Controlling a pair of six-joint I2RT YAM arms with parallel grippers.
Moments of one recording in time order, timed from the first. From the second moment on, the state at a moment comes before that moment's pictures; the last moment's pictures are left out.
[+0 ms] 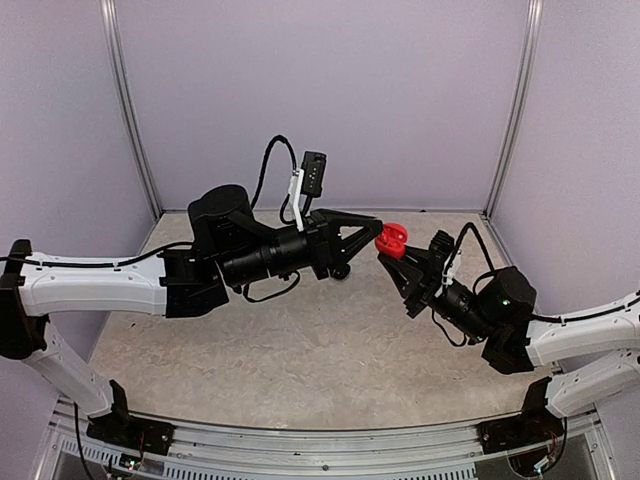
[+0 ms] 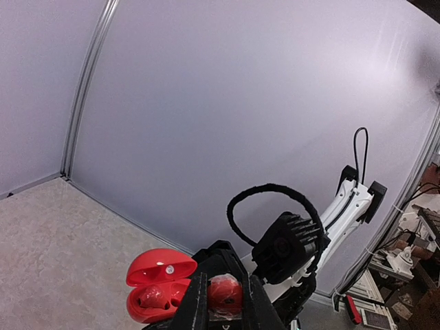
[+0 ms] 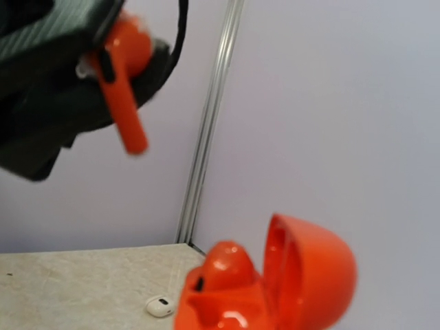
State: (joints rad) left arm -1.13 1.50 1.15 0.50 0.16 -0.40; right arm 0.98 1.16 0.41 1.08 0.03 -0.26
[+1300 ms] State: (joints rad) left arm -1.11 1.58 1.17 0.52 0.14 -0.50; right arm 1.03 1.23 0.44 1.16 0.10 -0.31
